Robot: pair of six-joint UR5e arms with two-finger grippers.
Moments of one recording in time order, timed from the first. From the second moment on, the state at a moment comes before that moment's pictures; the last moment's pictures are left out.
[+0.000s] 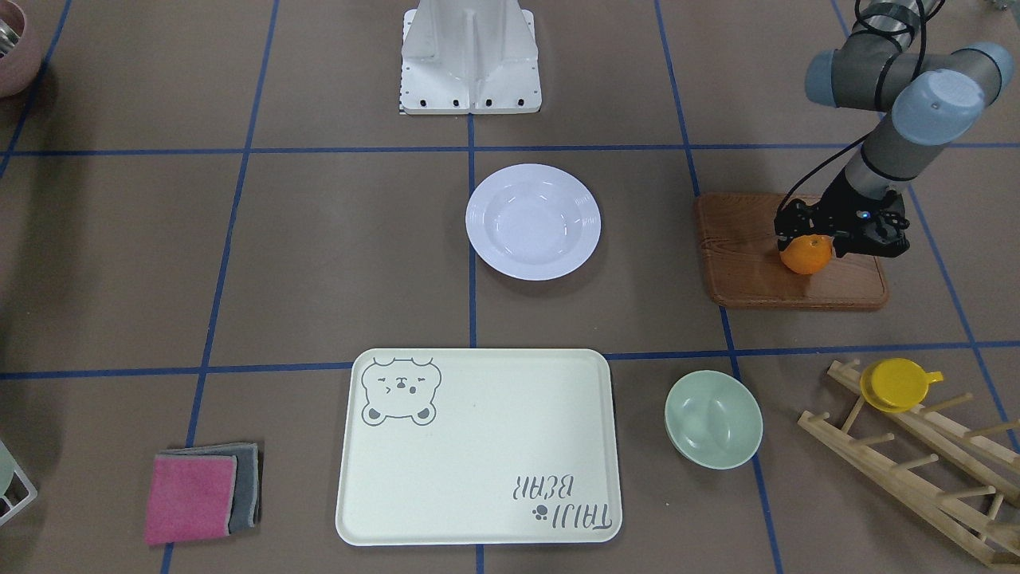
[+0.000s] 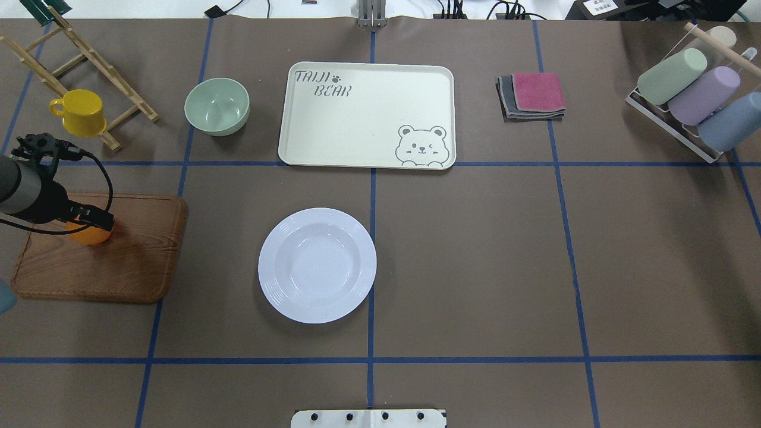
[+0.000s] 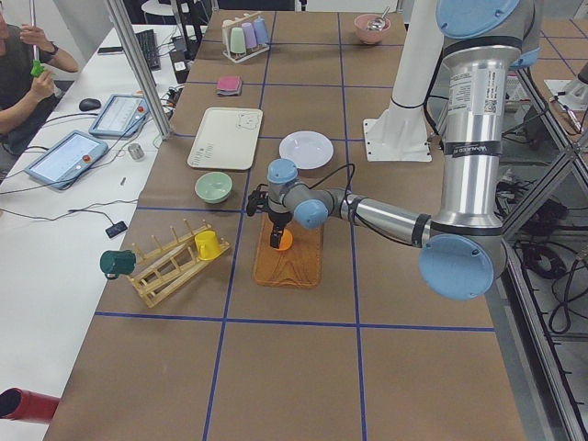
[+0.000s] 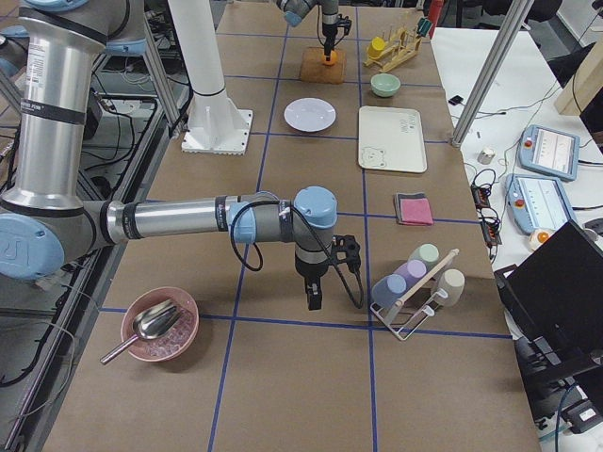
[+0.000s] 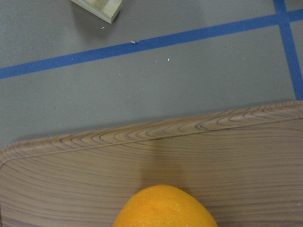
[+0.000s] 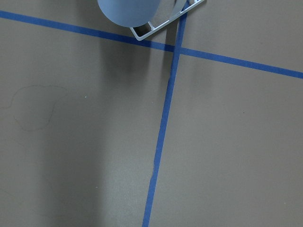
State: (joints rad) left arm -0.87 -1.56 -1.74 -2.02 -2.06 -0.70; right arm 1.48 -1.77 1.88 -1.61 2.24 -0.05
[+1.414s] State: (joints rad) left arm -0.88 -1.83 -1.94 -1.64 -2.18 -0.79; right arm 1.47 -1.75 1.86 -1.62 2.32 -0.05
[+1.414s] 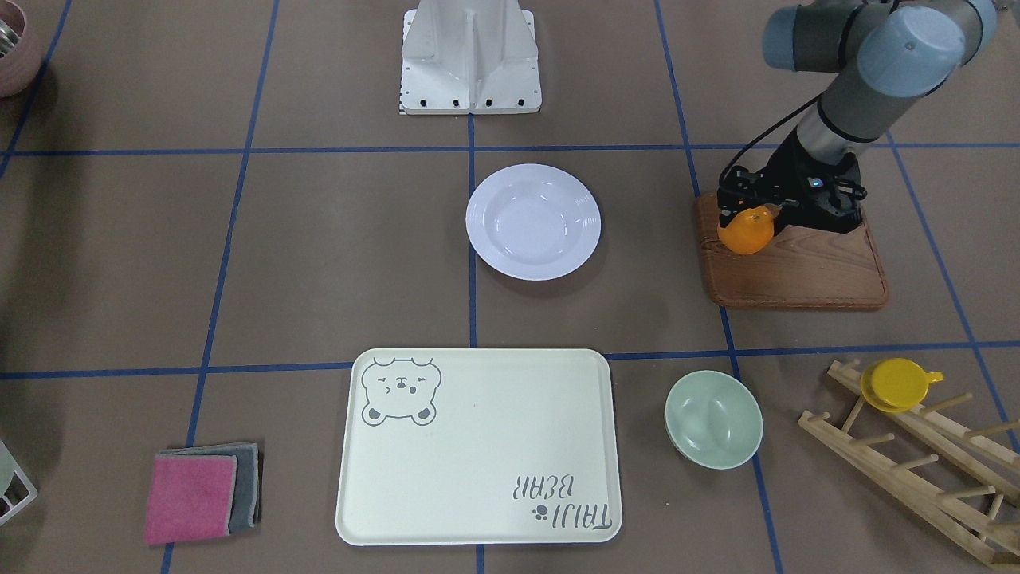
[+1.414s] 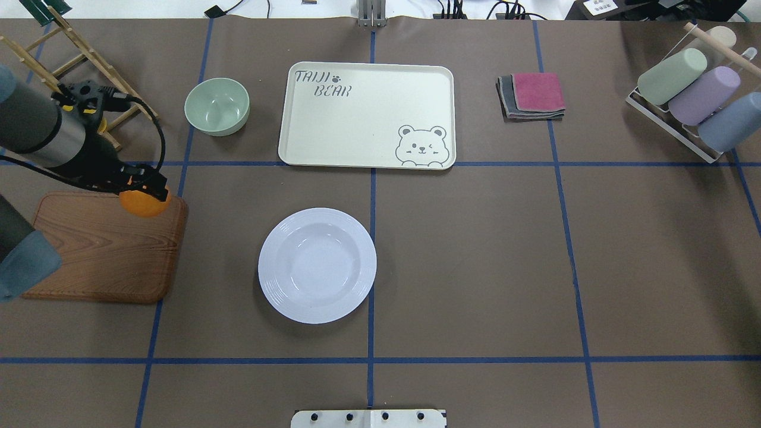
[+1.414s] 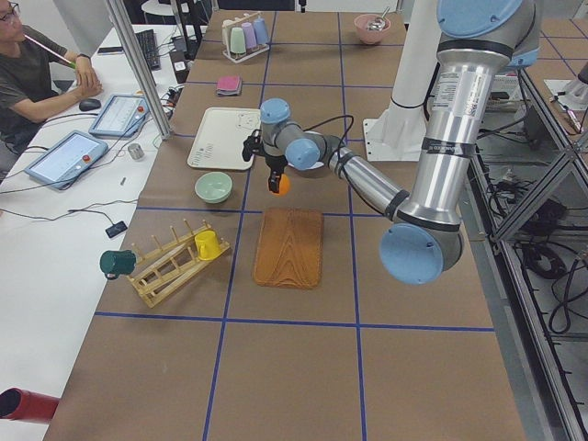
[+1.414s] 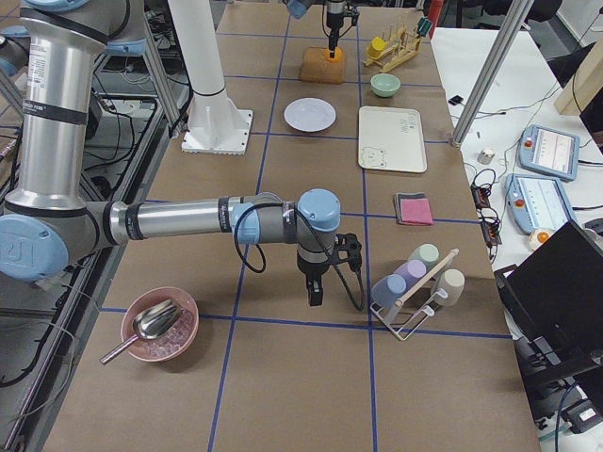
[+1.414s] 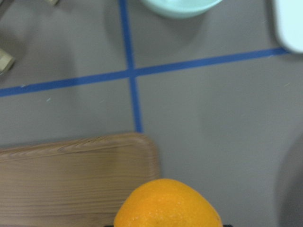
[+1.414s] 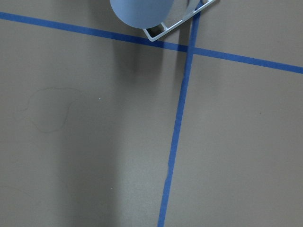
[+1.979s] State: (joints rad) left arm -0.75 -2.07 -1.89 -1.55 -2.09 -0.93; right arm 1.46 -1.75 1.86 -1.61 2.34 -0.05
